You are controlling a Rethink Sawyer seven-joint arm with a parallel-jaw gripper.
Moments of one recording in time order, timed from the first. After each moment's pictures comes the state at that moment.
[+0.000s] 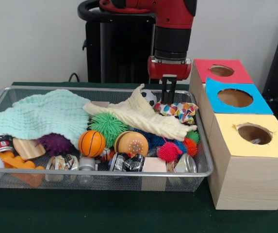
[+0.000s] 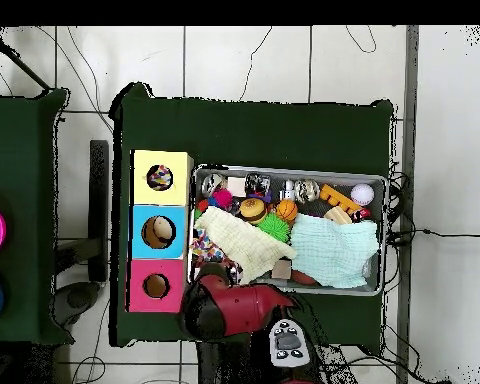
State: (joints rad) arm -0.14 -0.63 -0.03 2.03 -0.29 -0.05 1.83
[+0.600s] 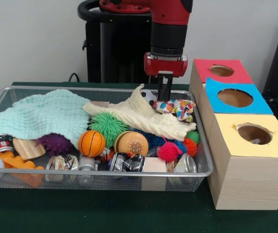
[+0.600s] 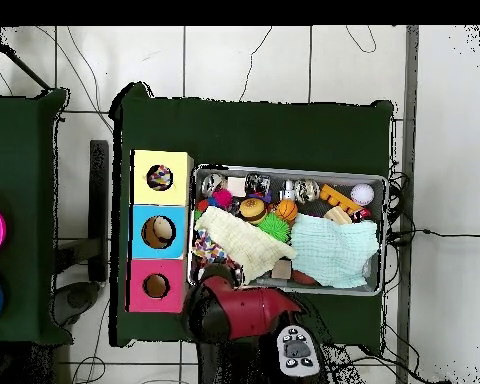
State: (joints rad) arm -0.17 -0.66 -0.02 2.05 -0.29 -0.05 1.83
